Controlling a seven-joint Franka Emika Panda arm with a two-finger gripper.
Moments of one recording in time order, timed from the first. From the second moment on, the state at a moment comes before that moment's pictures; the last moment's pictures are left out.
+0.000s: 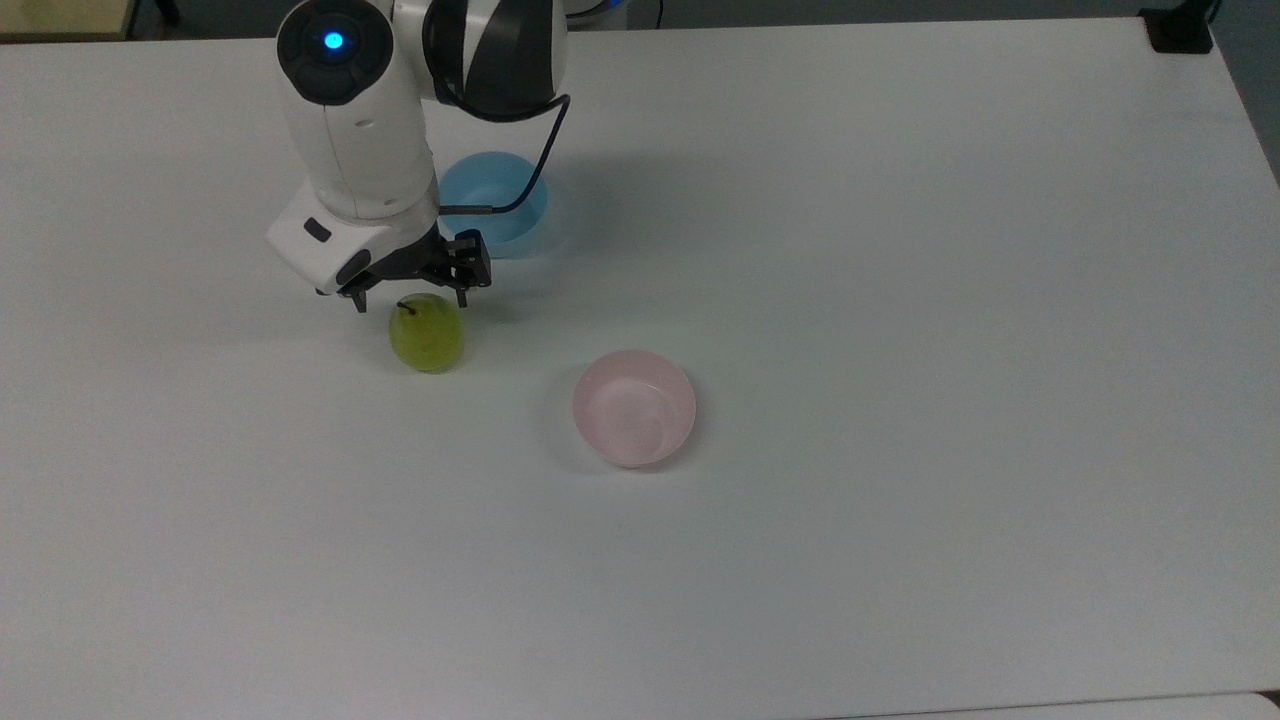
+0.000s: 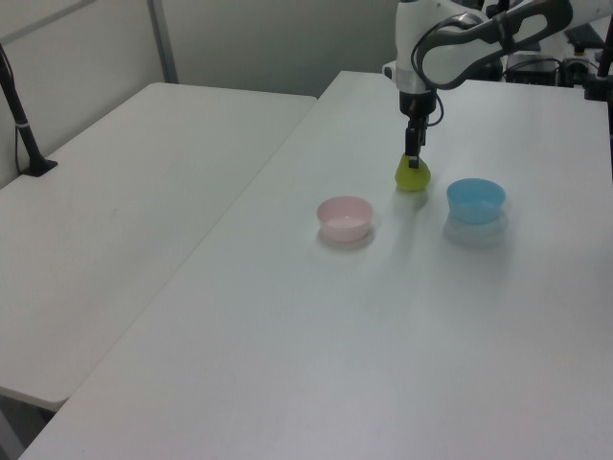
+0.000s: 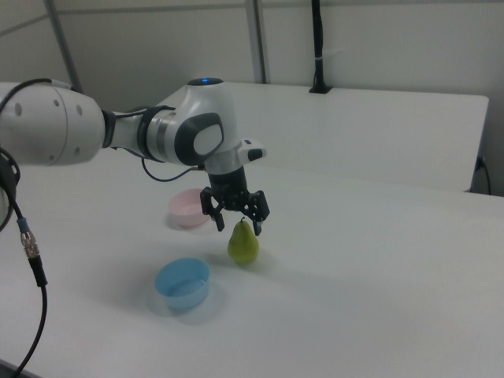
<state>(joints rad) -0.05 0.40 -0.08 -1.68 -0.07 2.07 -0.23</state>
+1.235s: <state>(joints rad) -0.05 0.44 -0.08 -1.67 -0.07 2.14 -0.26</state>
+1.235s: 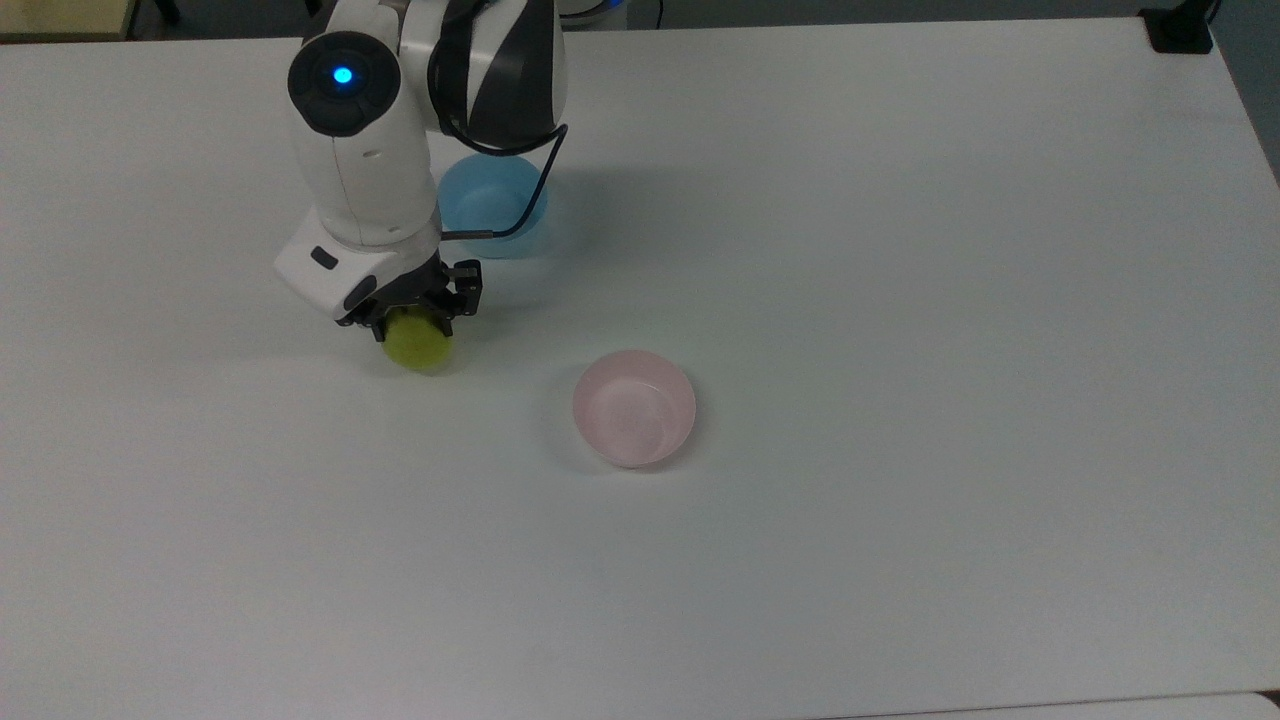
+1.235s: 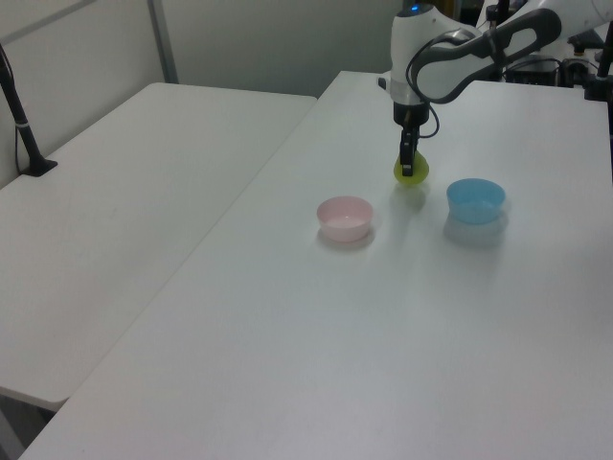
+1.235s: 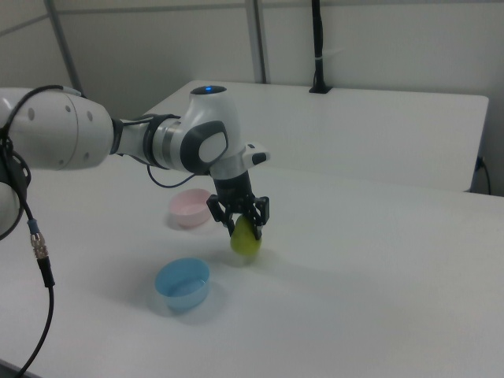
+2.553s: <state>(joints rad) 0.16 0.39 -0.05 -1.53 -0.04 2.09 0.07</state>
